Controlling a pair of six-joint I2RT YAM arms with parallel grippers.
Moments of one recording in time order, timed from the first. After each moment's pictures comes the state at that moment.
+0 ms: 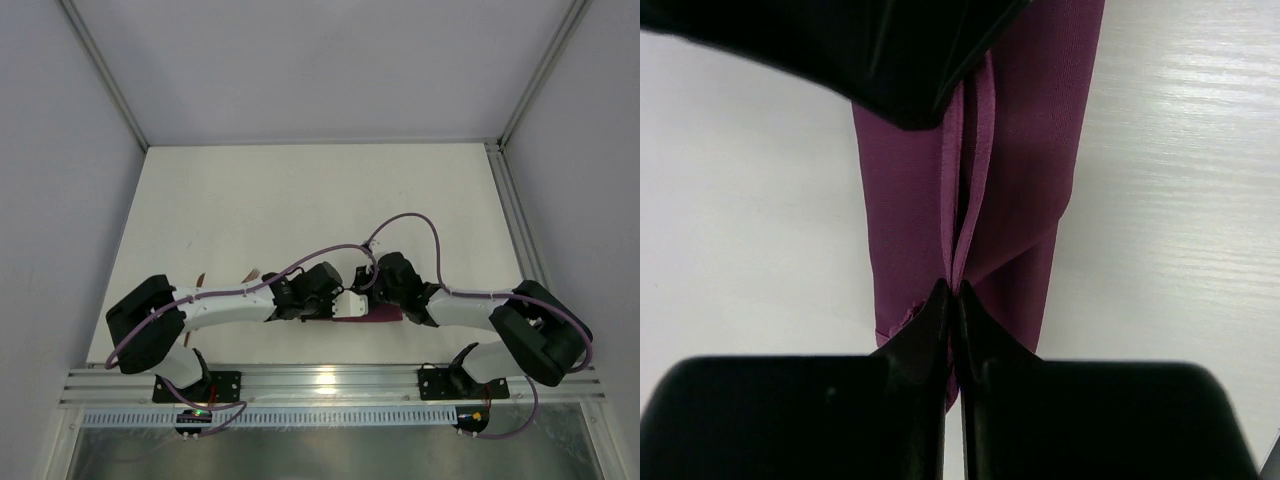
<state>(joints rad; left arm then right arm) -1.07 1.53 0.86 -0.33 -0.06 0.56 0.71 1.38 0.41 0.36 -0.25 0.53</state>
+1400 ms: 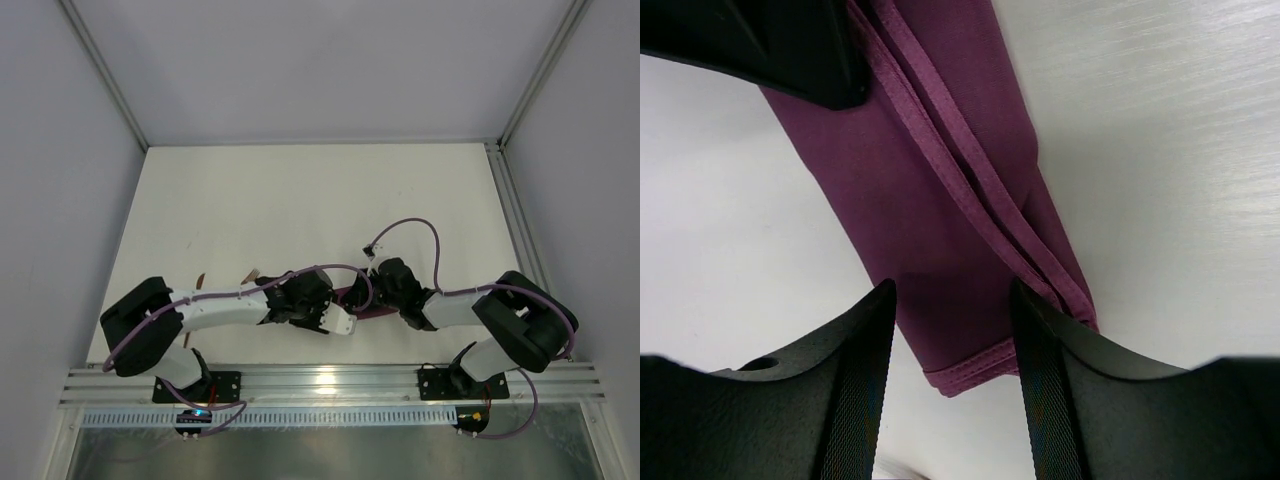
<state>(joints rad) -1.05 1.50 0.77 -0.32 0.03 0.86 0.71 1.48 0.34 0.55 -0.22 0.62</state>
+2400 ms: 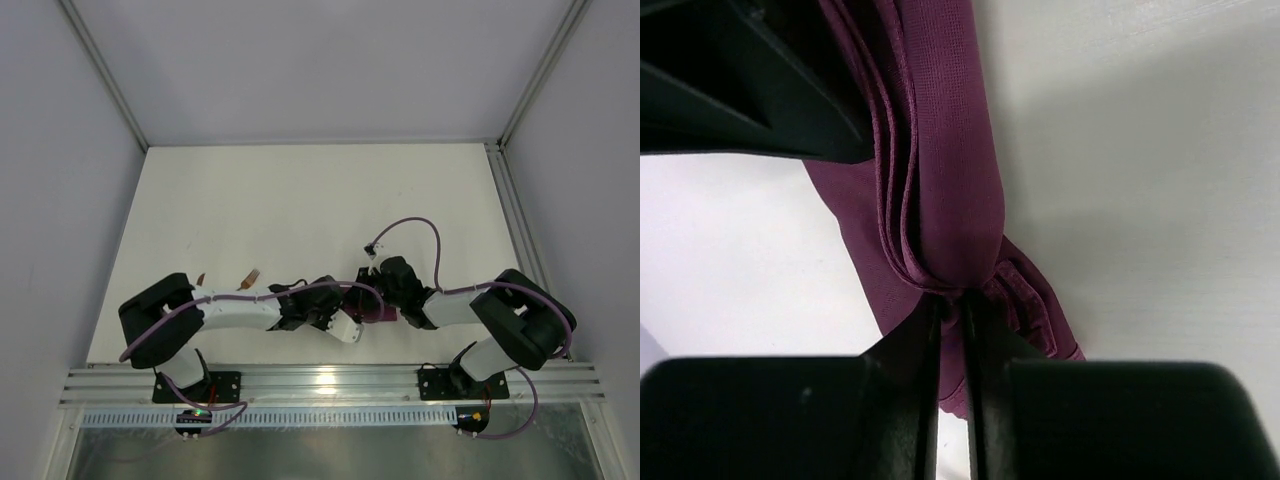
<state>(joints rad) -1.11 1.61 0.78 -0.20 -0.12 0.98 0.69 1.49 0.34 0.58 -0.26 0.62</state>
